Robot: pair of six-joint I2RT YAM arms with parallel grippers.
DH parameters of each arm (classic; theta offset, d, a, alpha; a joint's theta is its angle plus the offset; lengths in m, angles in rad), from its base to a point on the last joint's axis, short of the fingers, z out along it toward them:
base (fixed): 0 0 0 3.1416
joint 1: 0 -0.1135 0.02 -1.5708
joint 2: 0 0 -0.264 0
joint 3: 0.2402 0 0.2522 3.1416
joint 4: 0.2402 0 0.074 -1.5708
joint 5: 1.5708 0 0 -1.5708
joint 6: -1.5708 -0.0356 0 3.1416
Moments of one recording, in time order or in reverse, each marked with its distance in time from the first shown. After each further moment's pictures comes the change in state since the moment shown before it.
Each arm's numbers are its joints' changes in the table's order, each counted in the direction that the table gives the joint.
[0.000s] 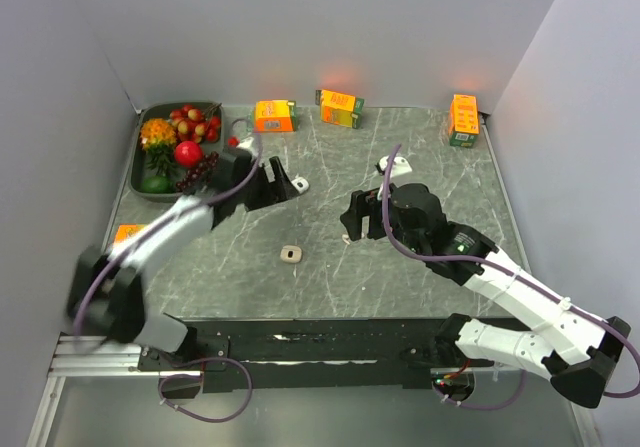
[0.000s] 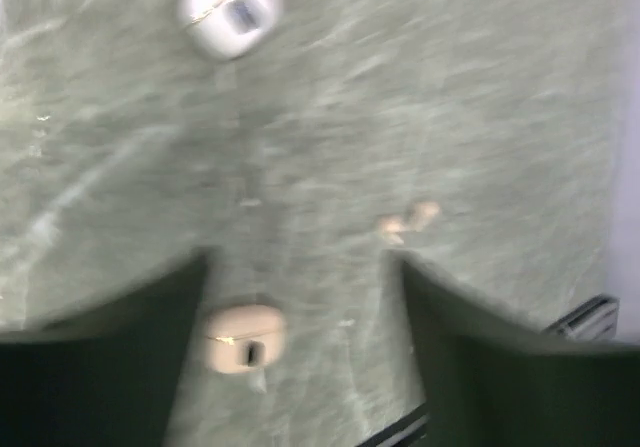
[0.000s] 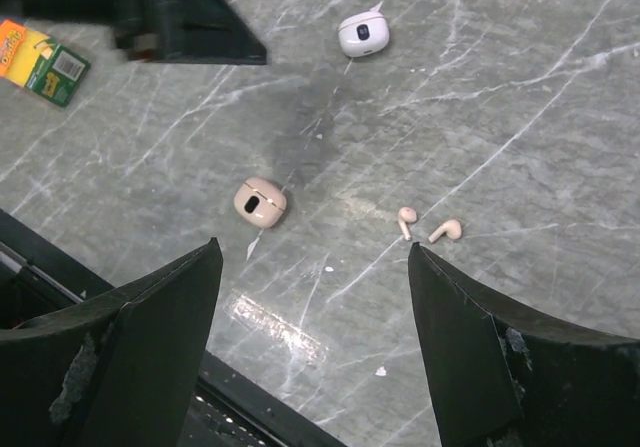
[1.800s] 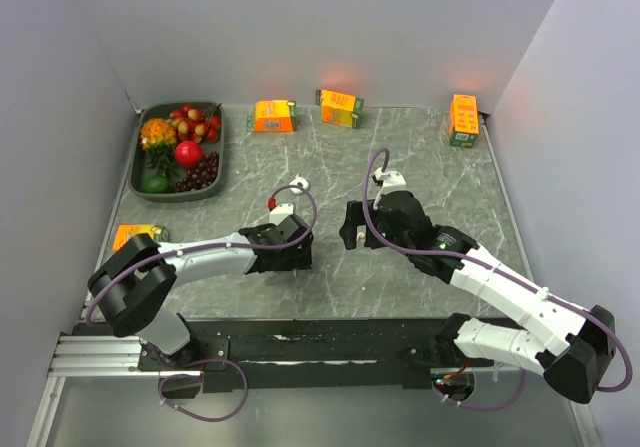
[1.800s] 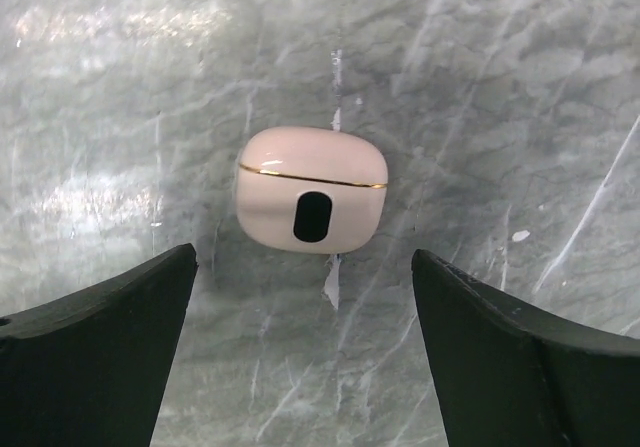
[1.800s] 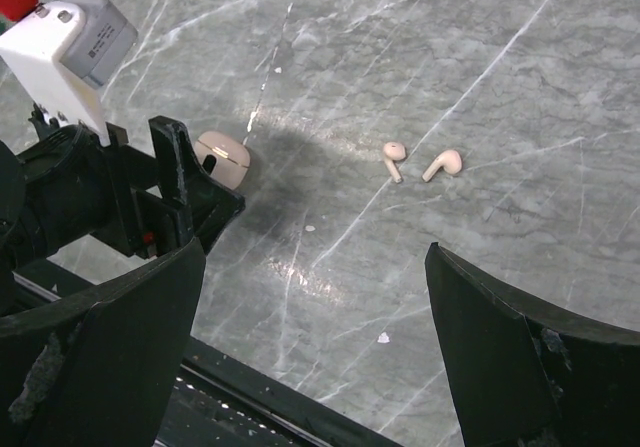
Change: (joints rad) left arm 0.494 0.037 -0.272 0.083 -0.566 0.227; right arm 0.039 -0.053 -0.129 -0.013 -0.014 -0.128
